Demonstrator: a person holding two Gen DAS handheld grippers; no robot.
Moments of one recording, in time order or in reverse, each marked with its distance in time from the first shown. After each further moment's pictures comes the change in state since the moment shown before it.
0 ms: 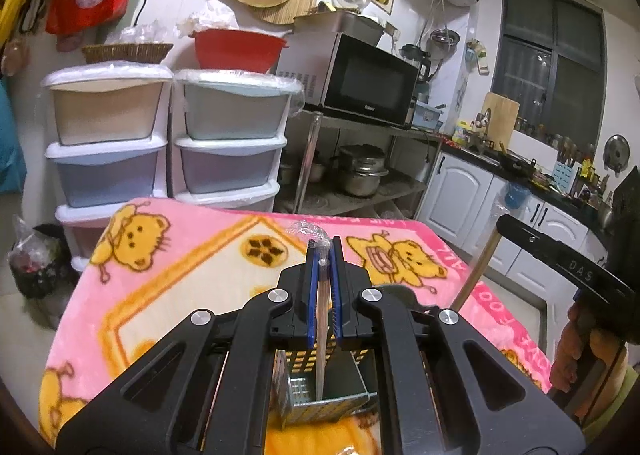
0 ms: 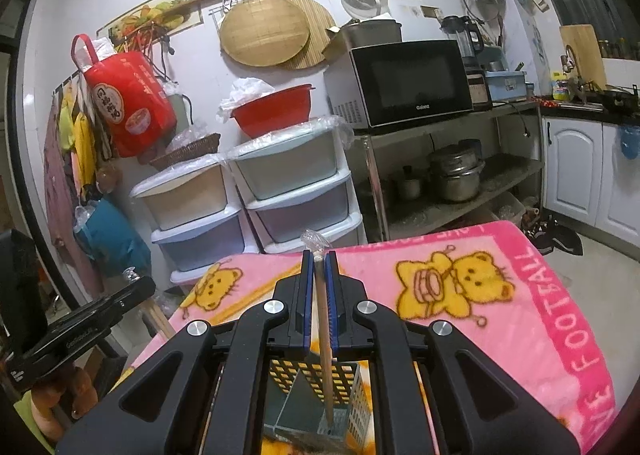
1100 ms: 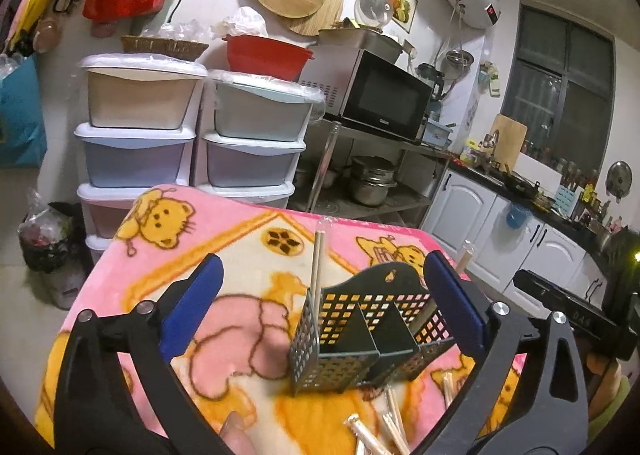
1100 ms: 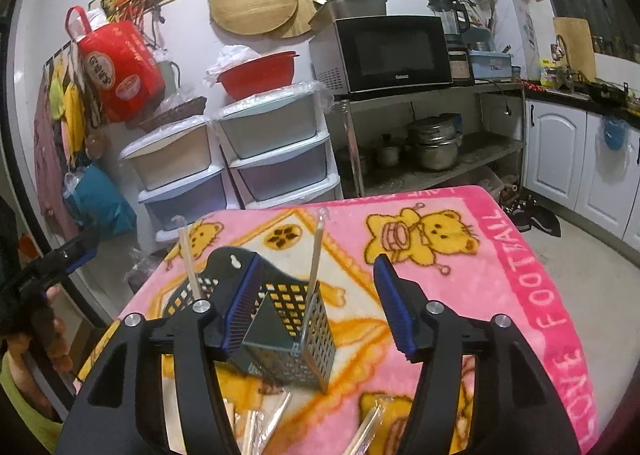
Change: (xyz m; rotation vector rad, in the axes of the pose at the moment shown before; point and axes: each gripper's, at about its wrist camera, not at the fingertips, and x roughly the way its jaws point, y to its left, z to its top) left arm -0.054 0.022 -0.020 -0.073 -0.041 0.023; right arm -0.046 -0.006 -0.035 -0.039 0.113 -0.064
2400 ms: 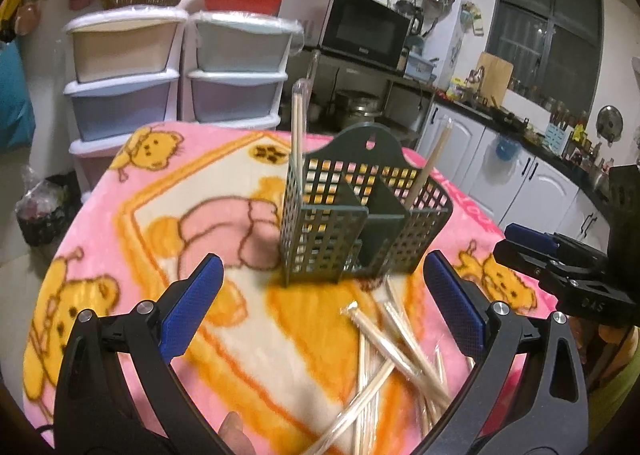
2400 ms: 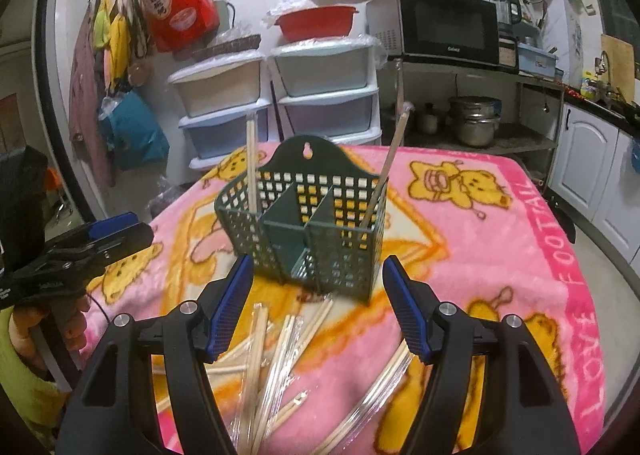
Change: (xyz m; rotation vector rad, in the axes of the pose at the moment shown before) left arm -0.013 -0.010 -0.088 0.079 0.210 -0.031; right arm -0.018 0.046 -0.075 -0.151 0.156 0.091
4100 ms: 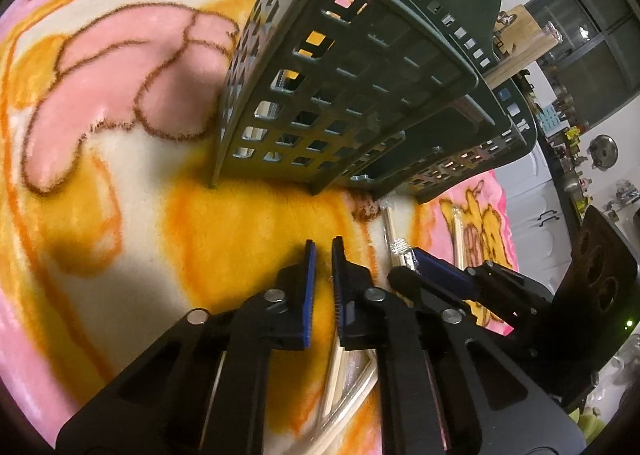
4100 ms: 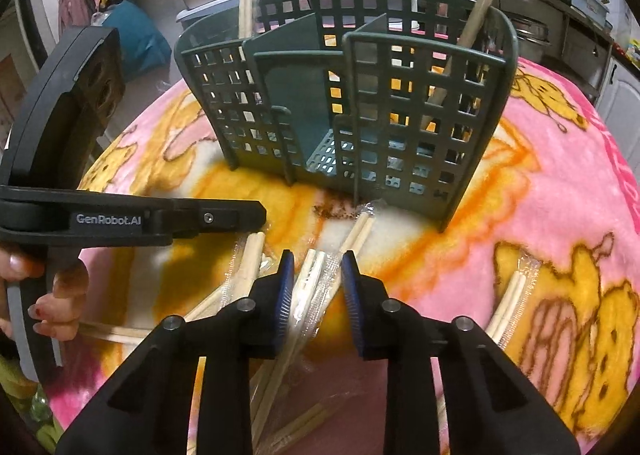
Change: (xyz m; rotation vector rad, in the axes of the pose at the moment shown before) left arm 0.144 0.019 -0.030 -0.284 0.513 -0.210; right arm 0.121 0.012 -0.045 -0.037 0.350 0.066
